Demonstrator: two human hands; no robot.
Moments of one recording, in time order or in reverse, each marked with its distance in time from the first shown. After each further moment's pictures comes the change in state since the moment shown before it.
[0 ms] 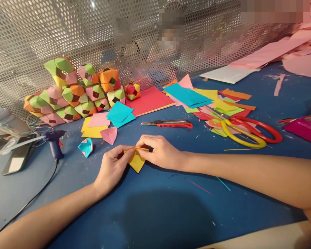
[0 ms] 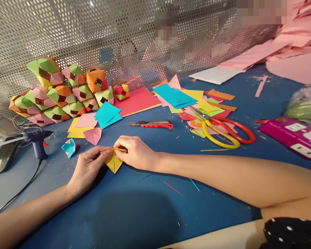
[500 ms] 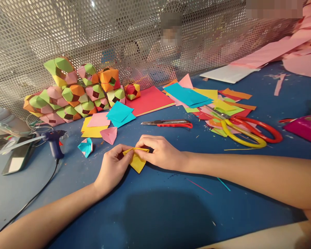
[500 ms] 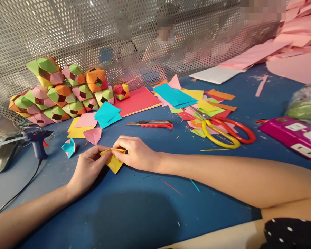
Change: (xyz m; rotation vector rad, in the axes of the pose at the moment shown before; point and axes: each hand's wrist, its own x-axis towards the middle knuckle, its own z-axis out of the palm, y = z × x) left_hand 0.000 -0.001 0.001 0.080 0.030 0.032; right_hand -0.002 0.001 0.001 -0.019 0.018 -0.060
